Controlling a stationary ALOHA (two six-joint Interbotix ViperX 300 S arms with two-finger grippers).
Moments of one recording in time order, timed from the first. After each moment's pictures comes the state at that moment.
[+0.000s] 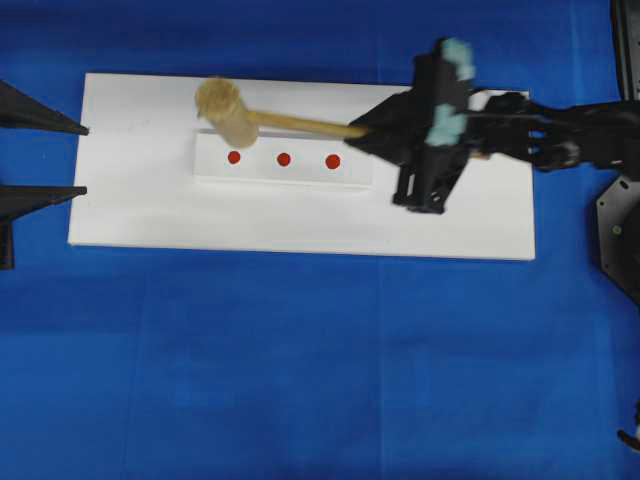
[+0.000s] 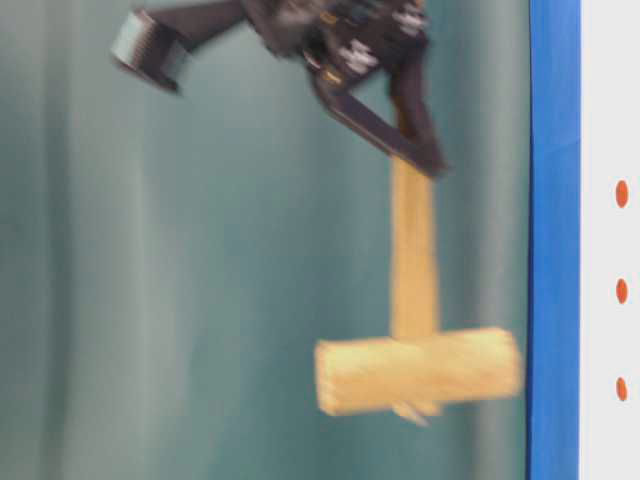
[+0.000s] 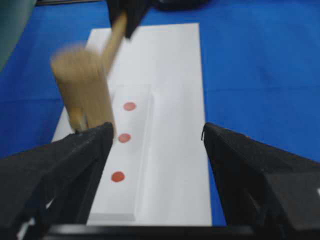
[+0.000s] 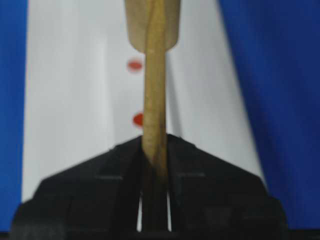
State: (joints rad) left arm 0.06 -1.07 1.20 -0.02 0.08 0.12; right arm -0.15 -0.26 0.83 0.68 -0.16 -0.56
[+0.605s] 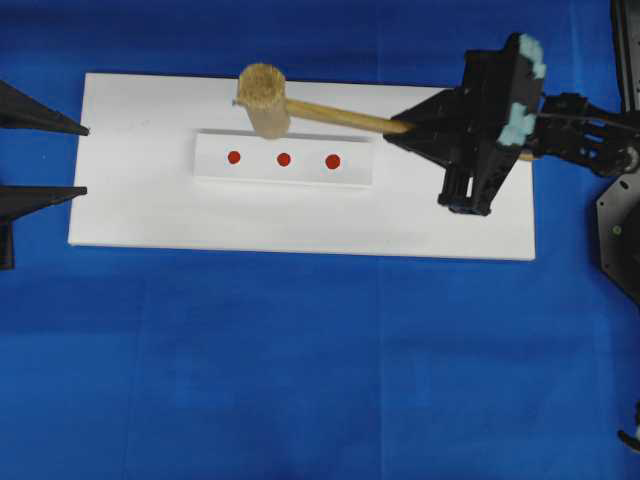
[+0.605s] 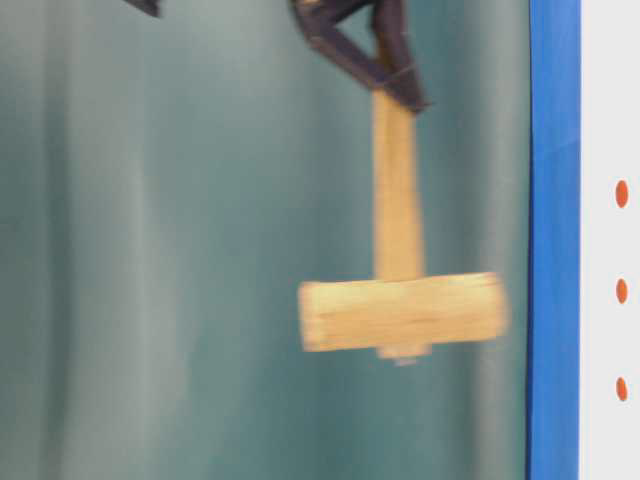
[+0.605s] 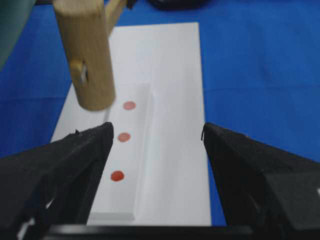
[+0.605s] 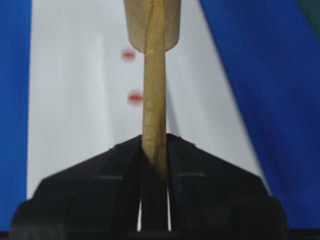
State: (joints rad) left arm 0.06 -1.07 1.20 -0.02 0.07 0.12; right arm -0.15 -0.34 0.95 0.69 -0.18 -0.54
